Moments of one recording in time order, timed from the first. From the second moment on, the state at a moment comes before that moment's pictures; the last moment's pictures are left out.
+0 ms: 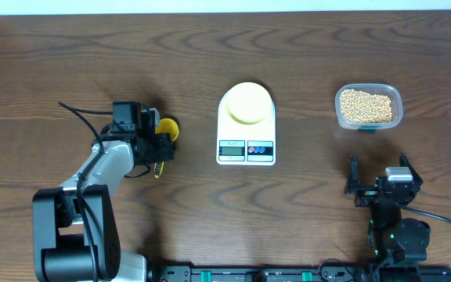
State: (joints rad) left arm 0.05 1.65 0.80 -0.41 0.24 -0.11; right arm 0.02 0.01 0.01 -0.07 0.03 -0.08
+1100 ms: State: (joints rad) left arm 0.05 1.65 0.82 -0.50 0.18 -0.11; right arm 0.02 0.01 0.01 -0.07 0.03 -0.08
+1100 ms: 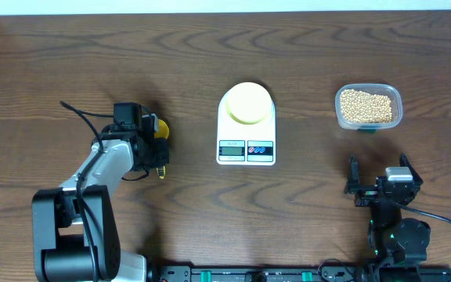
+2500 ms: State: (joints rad) left arm 0.05 1.58 0.77 -0.55 0.33 -0.13; right arm 0.02 0.01 0.01 -0.07 0.03 -0.08
